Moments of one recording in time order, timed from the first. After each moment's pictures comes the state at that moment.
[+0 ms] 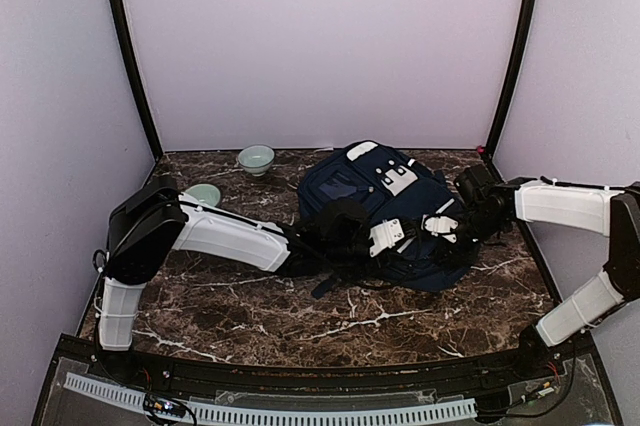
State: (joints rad) left arm -1.10 2.14 1.41 0.27 0.03 0.39; right arm 0.39 1.43 0.85 -0.67 -0.28 -0.83
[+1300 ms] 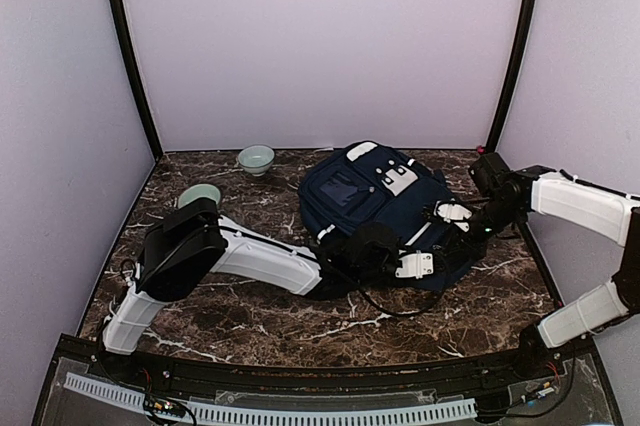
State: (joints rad) left arm -1.19 2.32 1.58 0.39 -0.23 0.83; right arm 0.34 1.34 0.91 -0.83 -0.30 -0.76
